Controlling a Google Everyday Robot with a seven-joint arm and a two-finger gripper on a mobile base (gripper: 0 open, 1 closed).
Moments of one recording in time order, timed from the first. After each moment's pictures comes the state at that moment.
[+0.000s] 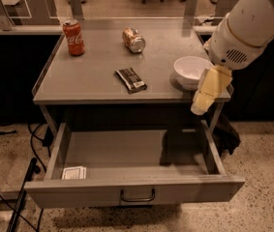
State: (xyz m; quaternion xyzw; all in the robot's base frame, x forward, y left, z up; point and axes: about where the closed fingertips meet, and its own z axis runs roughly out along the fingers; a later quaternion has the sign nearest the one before) arm 0.528 -0.162 0.941 -0.58 0.78 -0.01 0.21
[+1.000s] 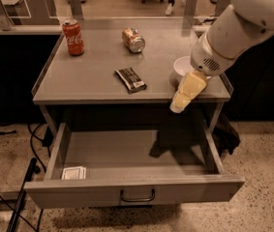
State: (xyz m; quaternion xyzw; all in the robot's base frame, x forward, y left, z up) arm 0.569 -0.135 0.901 -0.55 0.80 0.03 0.24
